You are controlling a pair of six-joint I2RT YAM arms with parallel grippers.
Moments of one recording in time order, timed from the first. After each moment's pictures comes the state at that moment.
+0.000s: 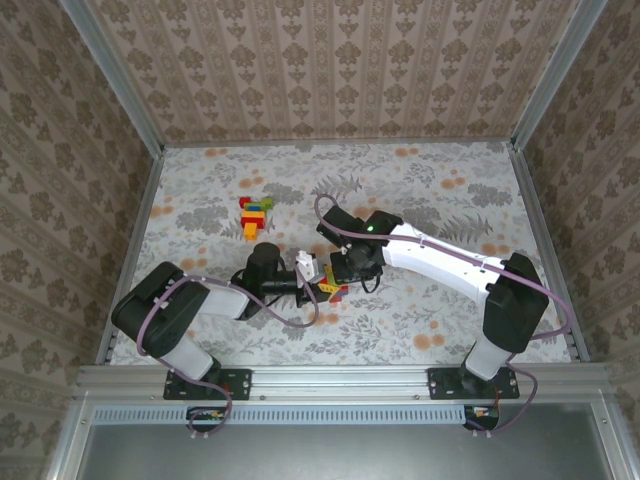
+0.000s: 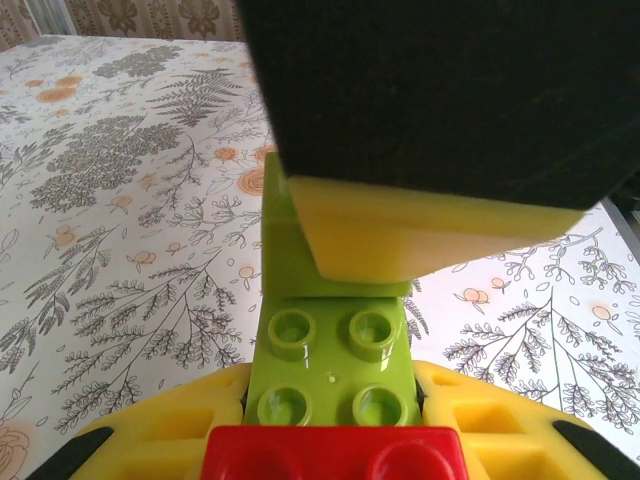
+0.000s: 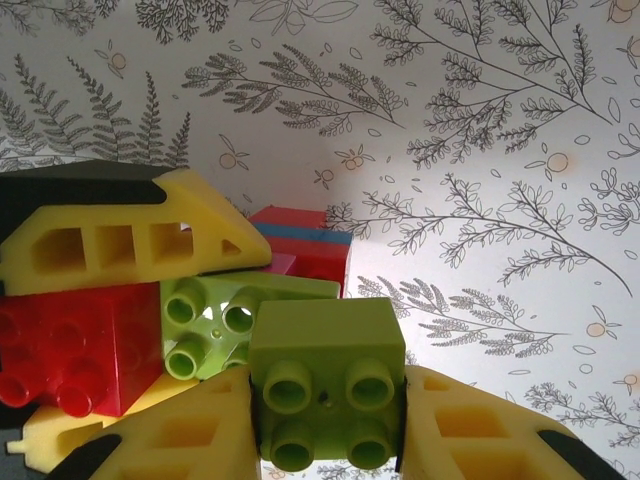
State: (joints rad) left arm -0.68 1.57 0.39 0.79 0.79 0.29; right arm 0.86 1.67 1.40 -1.05 0.05 0.69
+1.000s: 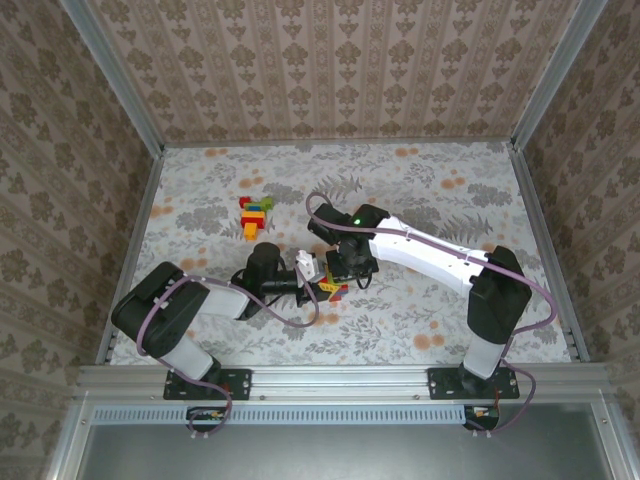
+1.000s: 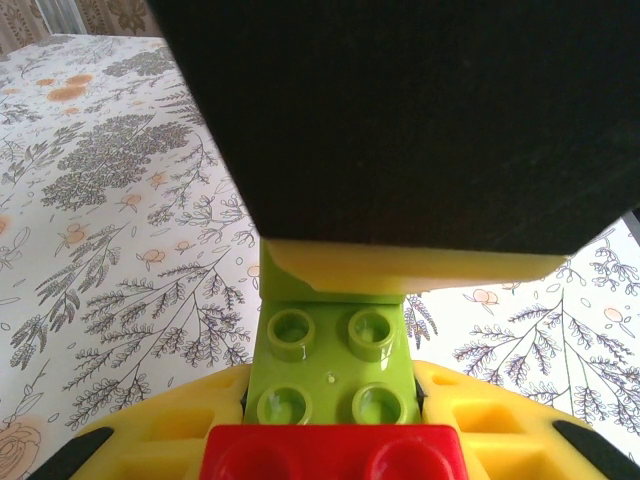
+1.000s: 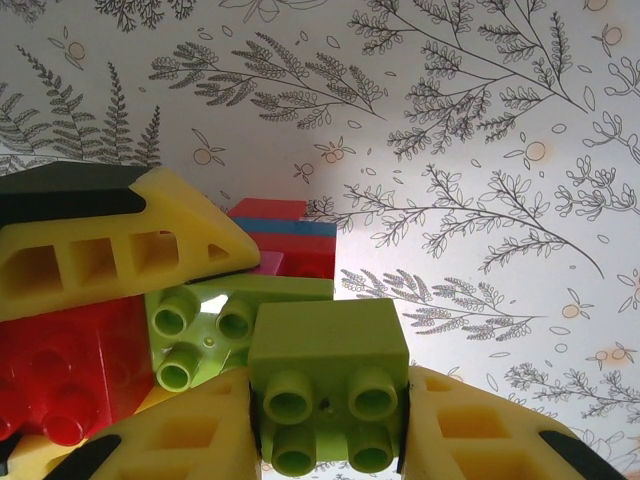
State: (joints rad) left arm -0.68 1.57 0.39 0.79 0.77 0.29; right arm 0.86 1.77 1.52 -1.17 0.07 0.70
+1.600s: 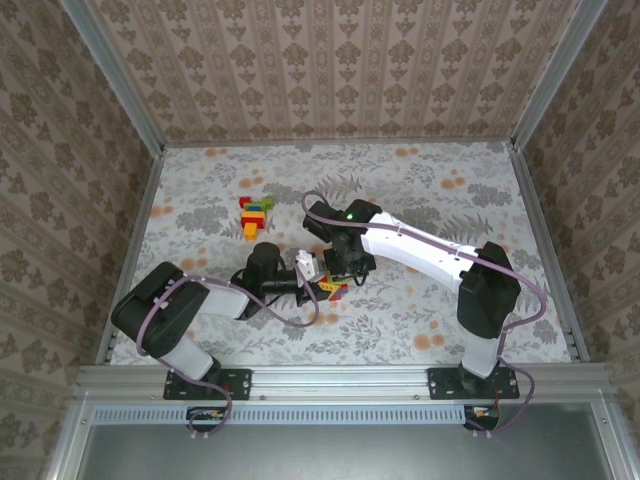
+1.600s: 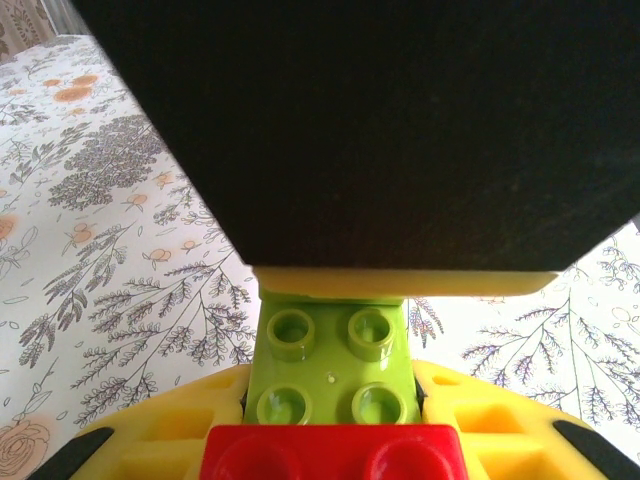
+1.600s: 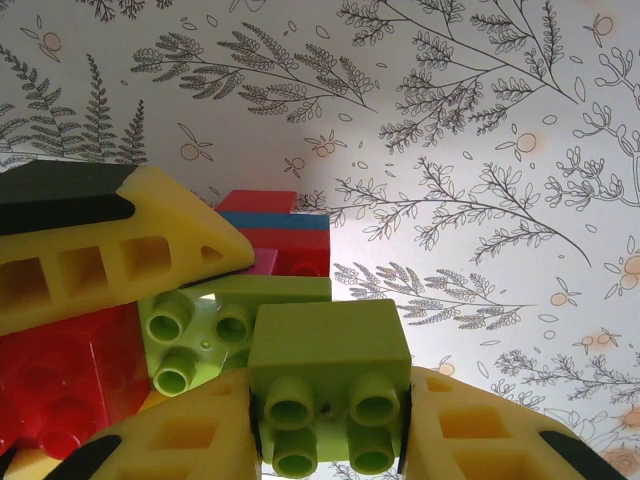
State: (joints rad) left arm -0.68 1.57 0.39 0.79 0.76 0.30; right arm 0.86 1.84 1.60 -1.24 0.07 0.71
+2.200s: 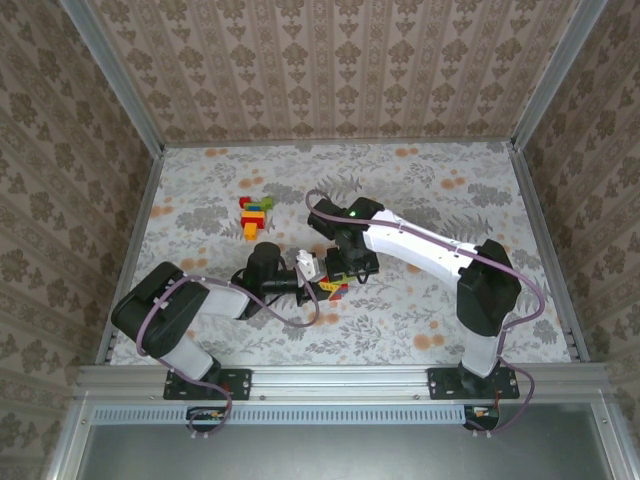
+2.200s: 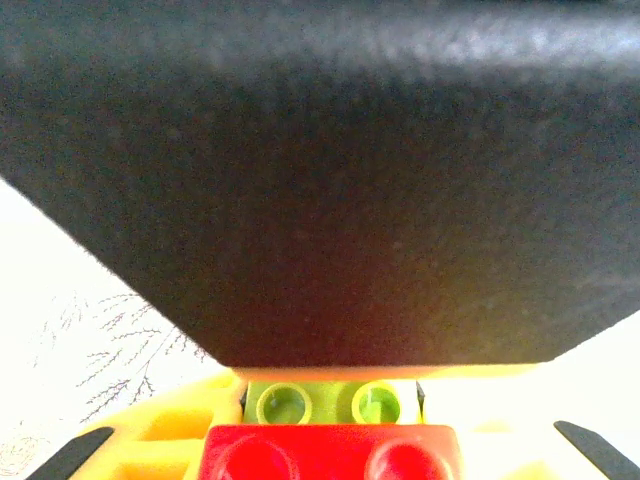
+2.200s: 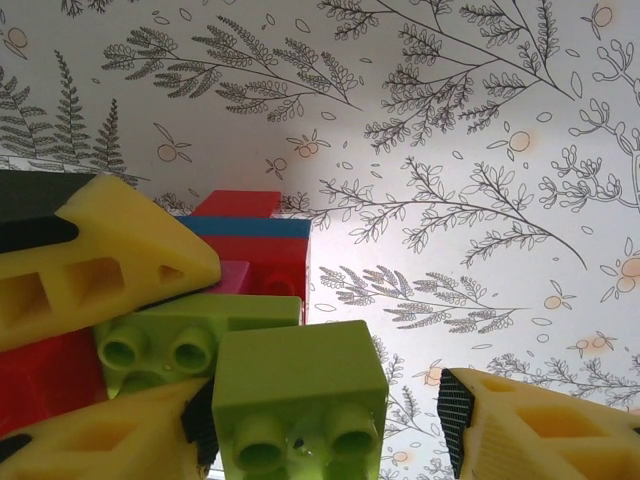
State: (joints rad) left arm -0.69 1.57 0.40 0.78 0.76 0.30; right arm 0.83 1.83 1.58 -1.23 0.05 0.68
